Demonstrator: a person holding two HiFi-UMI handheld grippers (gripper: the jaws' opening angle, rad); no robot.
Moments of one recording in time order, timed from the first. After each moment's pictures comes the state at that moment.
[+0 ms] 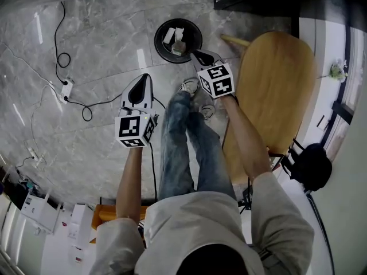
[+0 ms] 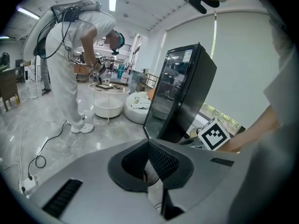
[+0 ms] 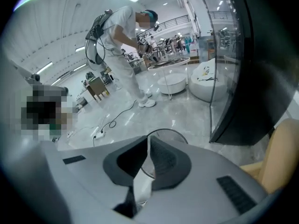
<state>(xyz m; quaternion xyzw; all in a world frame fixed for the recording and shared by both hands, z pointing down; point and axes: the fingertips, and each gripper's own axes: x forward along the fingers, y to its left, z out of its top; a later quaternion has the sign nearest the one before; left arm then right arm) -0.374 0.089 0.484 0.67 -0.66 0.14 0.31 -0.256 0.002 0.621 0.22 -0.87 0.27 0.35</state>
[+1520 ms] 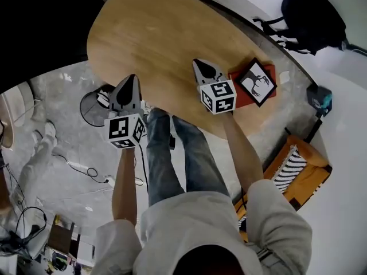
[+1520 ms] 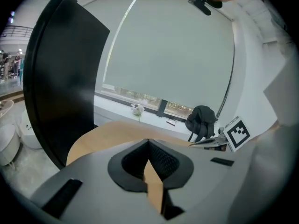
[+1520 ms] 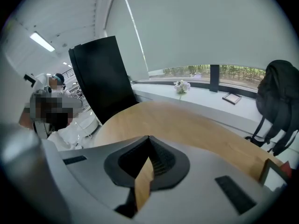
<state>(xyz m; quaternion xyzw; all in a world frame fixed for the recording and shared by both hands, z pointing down) 0.082 0.028 0.454 0.92 -0.24 0.23 0.21 0.241 0.139 0.536 0.70 -0.60 0.36 0.14</state>
